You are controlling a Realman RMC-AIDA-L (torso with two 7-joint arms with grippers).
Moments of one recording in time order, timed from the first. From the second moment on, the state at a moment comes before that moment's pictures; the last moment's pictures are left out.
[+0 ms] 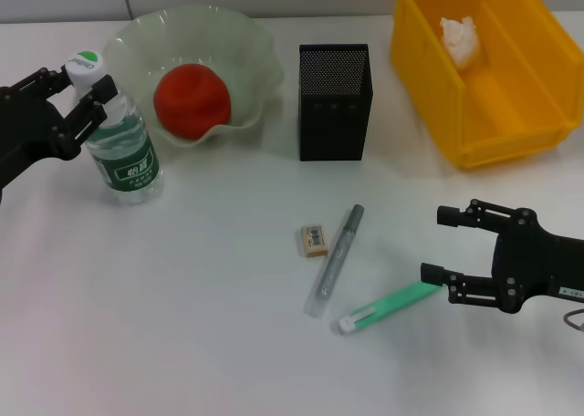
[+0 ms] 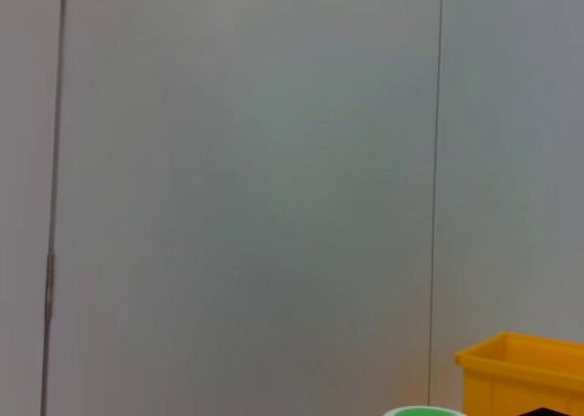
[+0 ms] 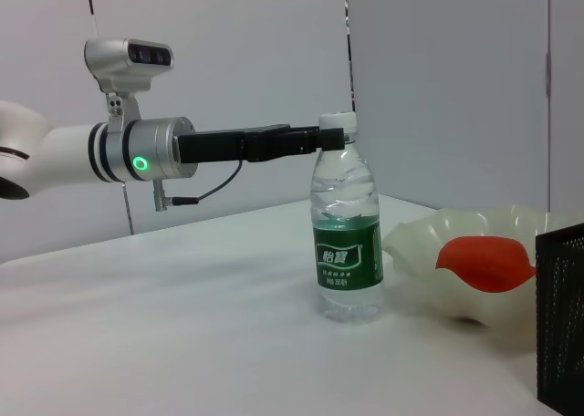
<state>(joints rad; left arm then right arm) -0.38 -2.07 0.52 0.43 1.57 1.44 -0.87 0.38 2.08 -0.53 -0.49 -2.07 -1.67 0.91</state>
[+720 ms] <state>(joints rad) -0.38 -2.07 0.52 0.42 1.56 1.44 -0.87 0.38 2.08 -0.53 -0.49 -2.07 -1.67 0.91</state>
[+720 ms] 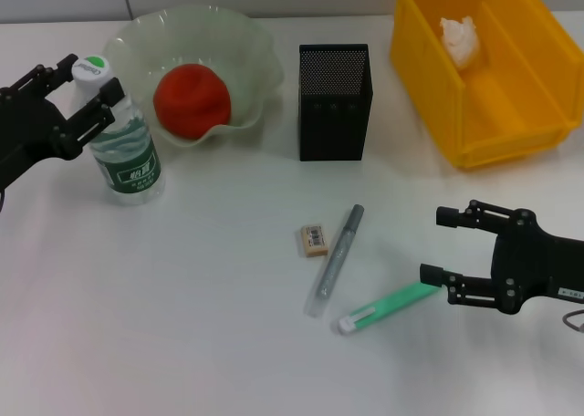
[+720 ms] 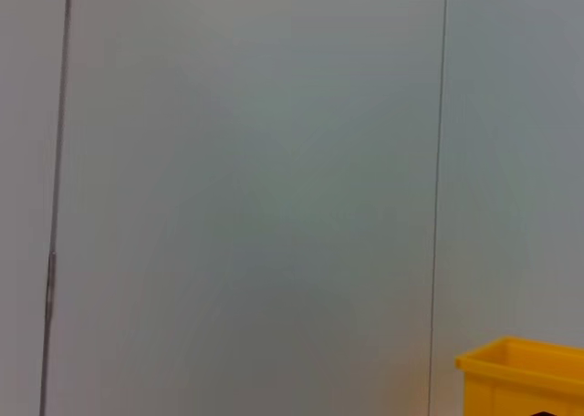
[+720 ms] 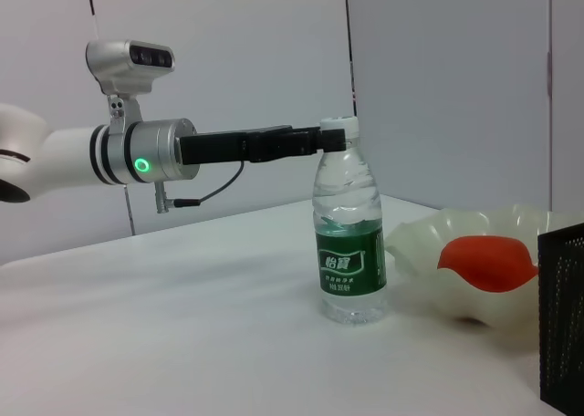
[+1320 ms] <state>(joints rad) -0.40 -2.06 0.51 0.42 1.55 1.51 -0.95 0.38 2.08 -0.53 -0.49 -2.07 -1.67 0.91</state>
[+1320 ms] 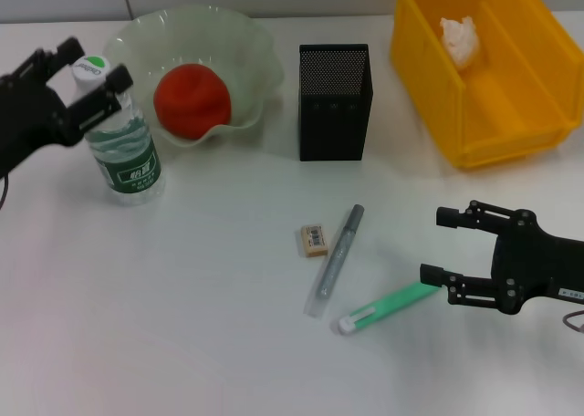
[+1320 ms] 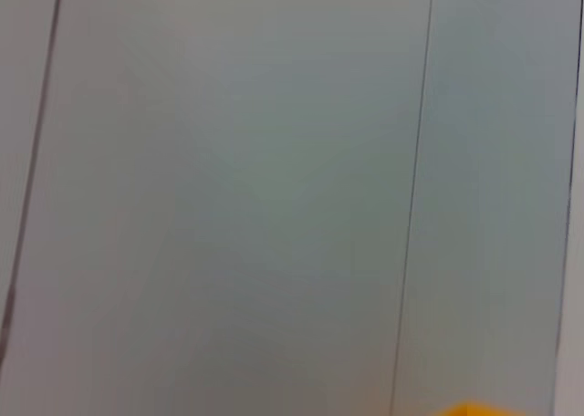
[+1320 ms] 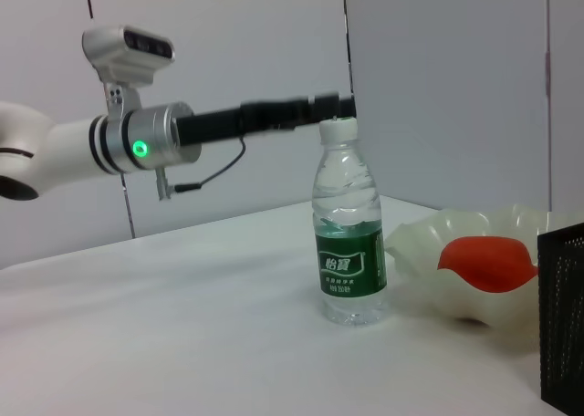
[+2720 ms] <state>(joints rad) -0.43 -2.05 0.86 0.51 1.83 1.71 -1.10 0.48 2.02 -0.58 -0.56 -2.06 -1.74 1.23</state>
